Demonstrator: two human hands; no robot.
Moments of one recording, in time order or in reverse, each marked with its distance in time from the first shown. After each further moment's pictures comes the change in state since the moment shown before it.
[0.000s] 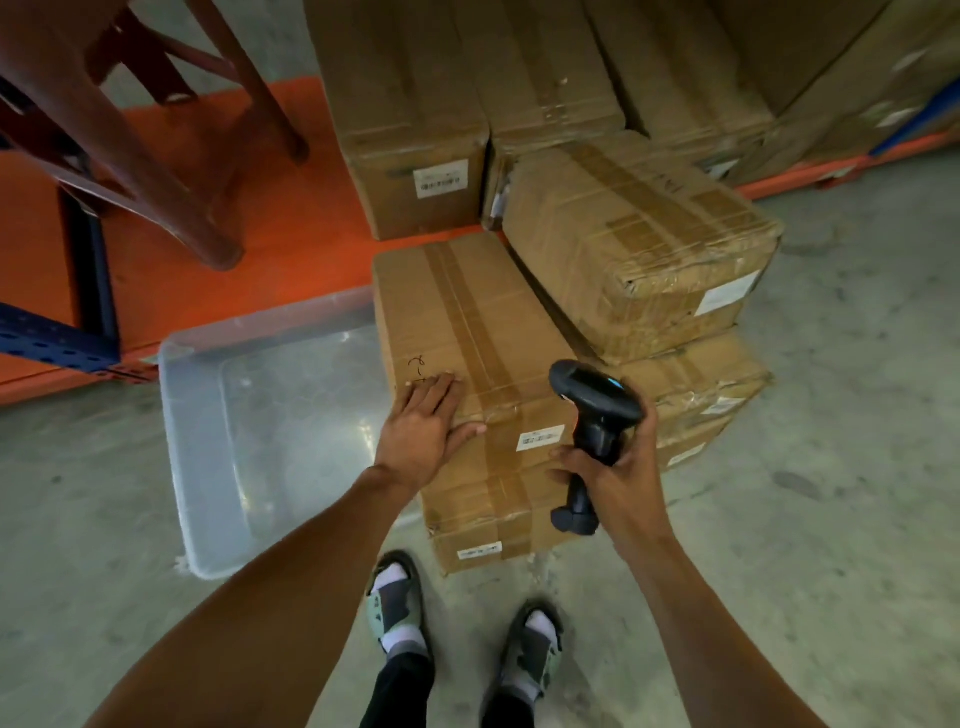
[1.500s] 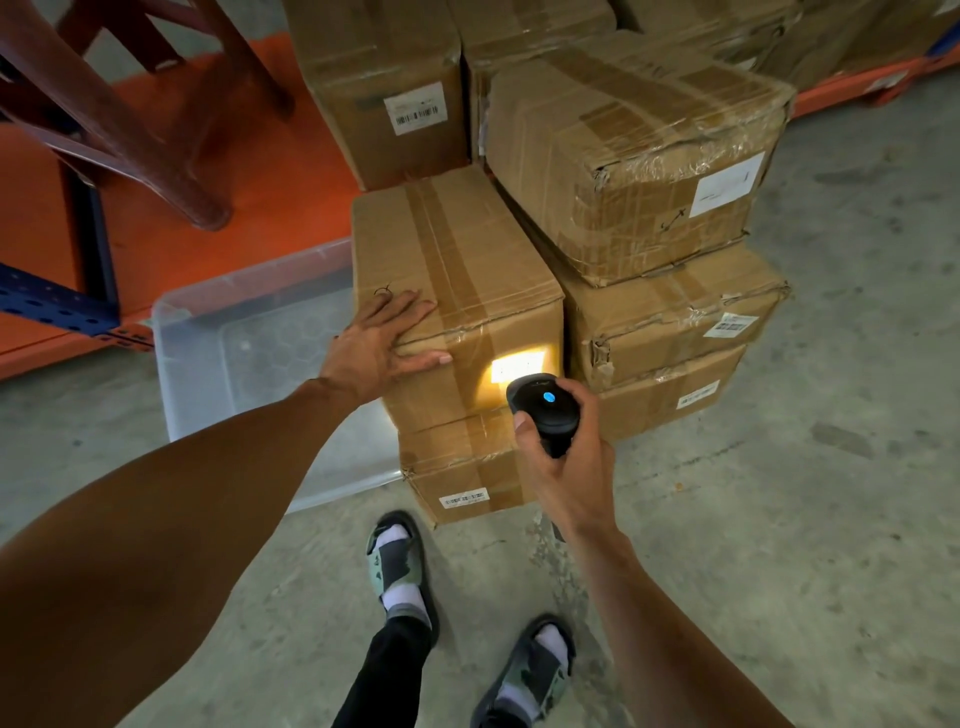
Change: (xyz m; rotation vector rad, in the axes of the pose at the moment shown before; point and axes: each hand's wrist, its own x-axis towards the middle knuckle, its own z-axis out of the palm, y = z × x) left_hand 0.014 -0.028 0.017 -0.100 -0.086 -0.126; right_hand -0.023 0.114 -0.022 -0.263 0.065 -0.192
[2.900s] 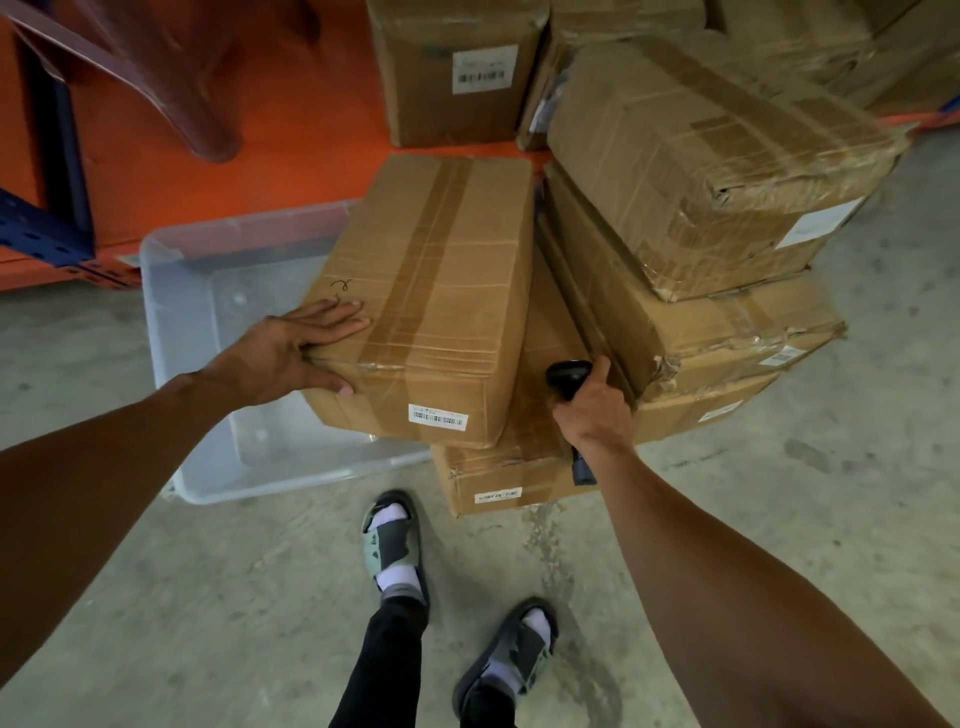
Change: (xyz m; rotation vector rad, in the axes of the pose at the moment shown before) left_hand -0.063 -0.155 -0.050 -0.474 -0.126 0.101; right_hand 0.082 -0.008 0.073 -1.004 -0.151 0.381
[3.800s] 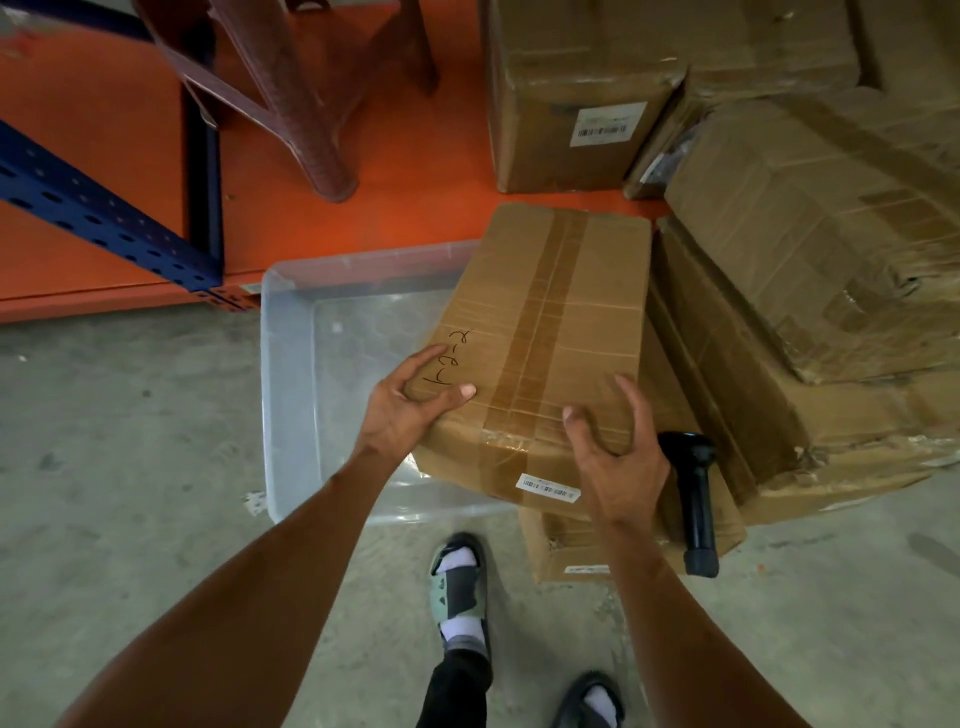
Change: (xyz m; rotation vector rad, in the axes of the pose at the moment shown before) left_hand 0.007 -0.006 0.037 -0.649 0.483 -0.363; right_hand -0.060 -0.098 0.039 0.847 0.247 -0.288
